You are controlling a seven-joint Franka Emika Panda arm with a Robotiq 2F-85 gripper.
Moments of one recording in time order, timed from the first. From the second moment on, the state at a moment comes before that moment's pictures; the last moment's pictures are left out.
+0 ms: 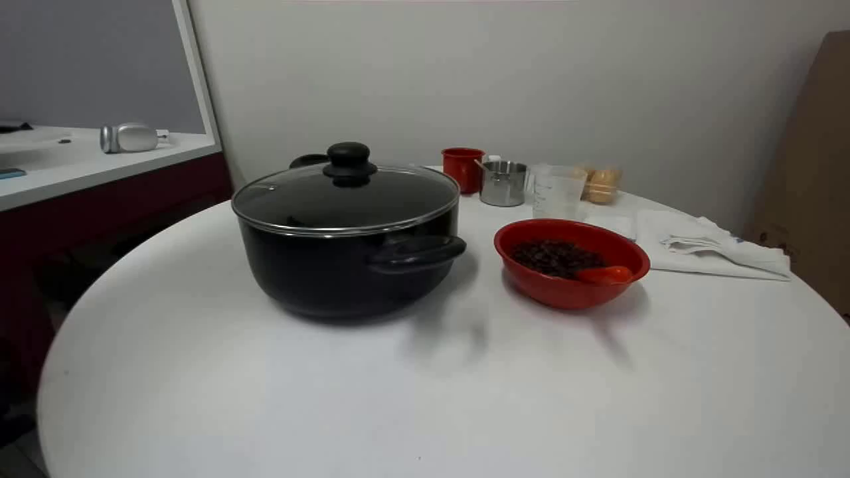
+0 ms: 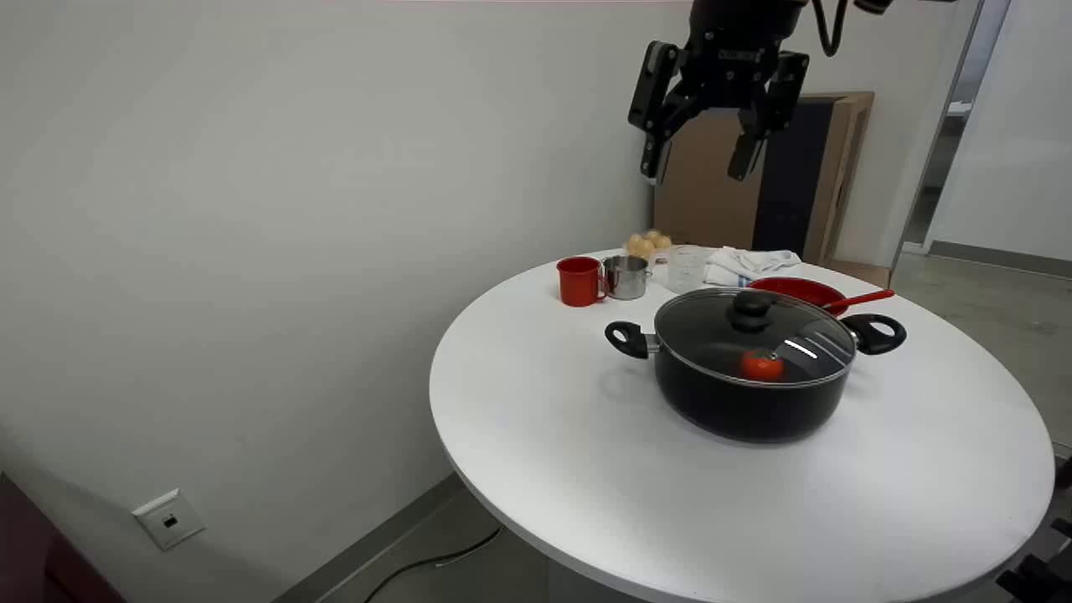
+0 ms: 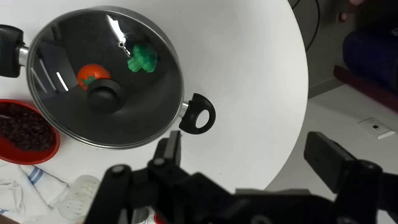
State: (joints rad) arm 0.07 -0.32 0.15 -2.44 0.09 2.33 0.23
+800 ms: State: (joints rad) arm -0.02 -0.30 0.10 -2.44 0.03 2.39 0.26
